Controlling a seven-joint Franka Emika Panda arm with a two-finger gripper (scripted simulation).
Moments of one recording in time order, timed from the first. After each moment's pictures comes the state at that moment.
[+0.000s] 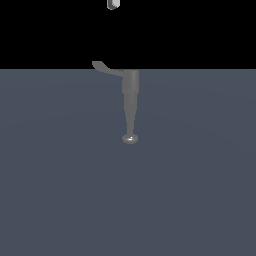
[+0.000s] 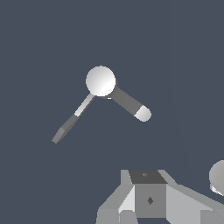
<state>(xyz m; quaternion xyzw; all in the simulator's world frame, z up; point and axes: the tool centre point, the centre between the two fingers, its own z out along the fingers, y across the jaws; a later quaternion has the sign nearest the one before) -0.020 0.033 0.422 -0.88 0.46 0.04 0.05</state>
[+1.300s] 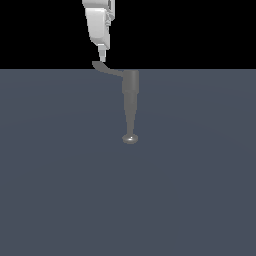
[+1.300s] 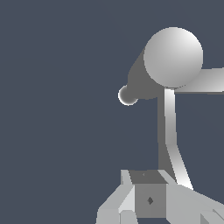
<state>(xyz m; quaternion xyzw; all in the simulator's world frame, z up) 0.098 0.086 0.314 -0.72 0.69 0.01 0.00</state>
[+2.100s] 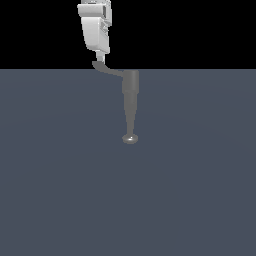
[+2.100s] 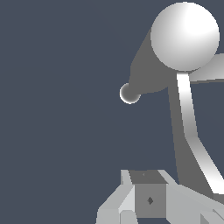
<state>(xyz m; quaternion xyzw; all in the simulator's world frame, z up) 0.106 0.094 0.299 -0.70 0.72 0.00 0.00</state>
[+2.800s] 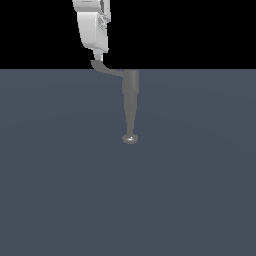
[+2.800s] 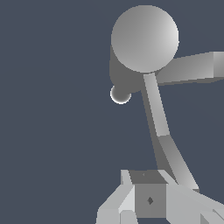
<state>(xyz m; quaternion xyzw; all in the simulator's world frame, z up) 0.076 0.094 0.301 -0.70 0.72 0.00 0.00</state>
